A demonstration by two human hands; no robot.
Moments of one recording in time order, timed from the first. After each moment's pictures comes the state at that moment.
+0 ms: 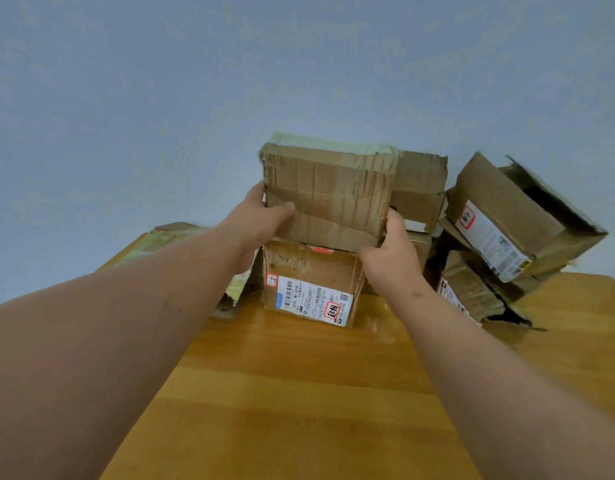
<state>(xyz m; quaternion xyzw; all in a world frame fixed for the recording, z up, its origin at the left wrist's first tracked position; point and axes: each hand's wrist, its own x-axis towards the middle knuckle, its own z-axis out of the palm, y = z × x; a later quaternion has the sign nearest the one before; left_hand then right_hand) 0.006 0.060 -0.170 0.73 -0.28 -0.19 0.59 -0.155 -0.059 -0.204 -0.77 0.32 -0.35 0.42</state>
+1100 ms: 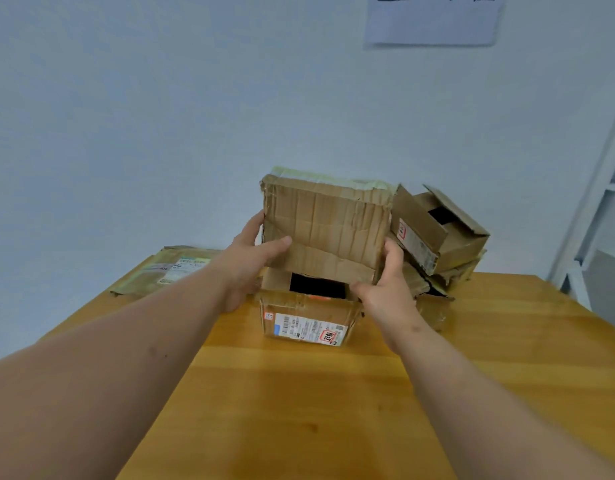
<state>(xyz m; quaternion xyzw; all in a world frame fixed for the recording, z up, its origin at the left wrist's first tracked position) -0.110 0.146 -0.164 0.65 -0.32 -0.26 0.64 -0.277 0.002 -0.213 -0.73 0.25 -0.40 0.50</state>
